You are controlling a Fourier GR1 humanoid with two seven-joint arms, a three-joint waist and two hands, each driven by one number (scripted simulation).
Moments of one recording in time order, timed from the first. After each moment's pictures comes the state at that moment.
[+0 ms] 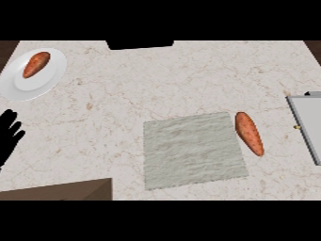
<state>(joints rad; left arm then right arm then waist) 0.19 0.47 0.03 -2.02 0.27 0.17 0.55 -1.15 -1.07 -0.17 -0.62 0.87 -0.40 1.03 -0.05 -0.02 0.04</state>
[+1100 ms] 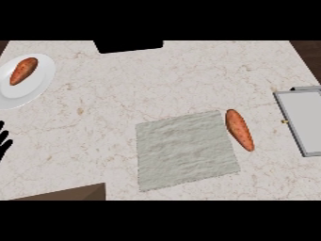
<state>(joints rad) 0.26 0.48 0.07 -2.06 0.29 0.19 0.57 -1.05 -1.26 -0.43 -0.82 1.06 -0.65 1.08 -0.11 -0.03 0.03</state>
